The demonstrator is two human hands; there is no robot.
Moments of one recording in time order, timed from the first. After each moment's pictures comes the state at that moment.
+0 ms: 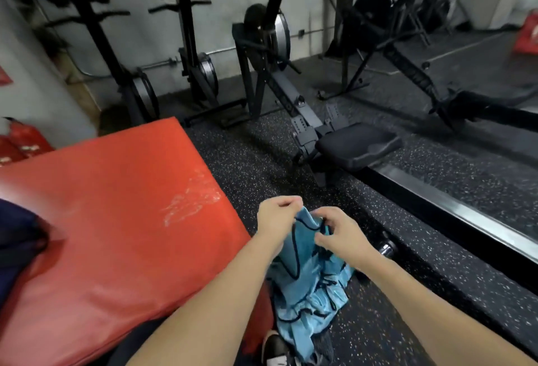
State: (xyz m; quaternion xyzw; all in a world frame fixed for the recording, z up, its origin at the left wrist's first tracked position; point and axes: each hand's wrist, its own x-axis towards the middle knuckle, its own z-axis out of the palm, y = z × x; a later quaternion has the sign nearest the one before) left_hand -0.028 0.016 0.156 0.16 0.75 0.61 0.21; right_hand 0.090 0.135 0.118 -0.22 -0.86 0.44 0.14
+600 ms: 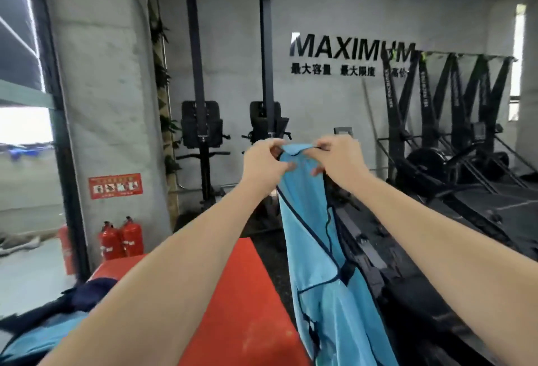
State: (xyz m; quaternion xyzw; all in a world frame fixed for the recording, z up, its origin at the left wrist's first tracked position) left_hand -0.102 -0.132 0.561 0.33 0.77 0.50 -0.23; right_hand -0.027 0.017 0.566 0.00 -0.82 0.39 0.41
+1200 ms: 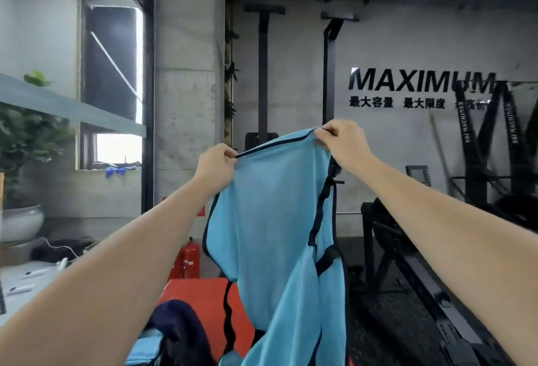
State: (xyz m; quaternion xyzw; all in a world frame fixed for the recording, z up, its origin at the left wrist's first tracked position) left_hand -0.197 -0.376 0.644 0.15 0.83 0.40 -0.36; right_hand -0.126 -0.115 0.681 0.10 -0.80 0.37 0.46
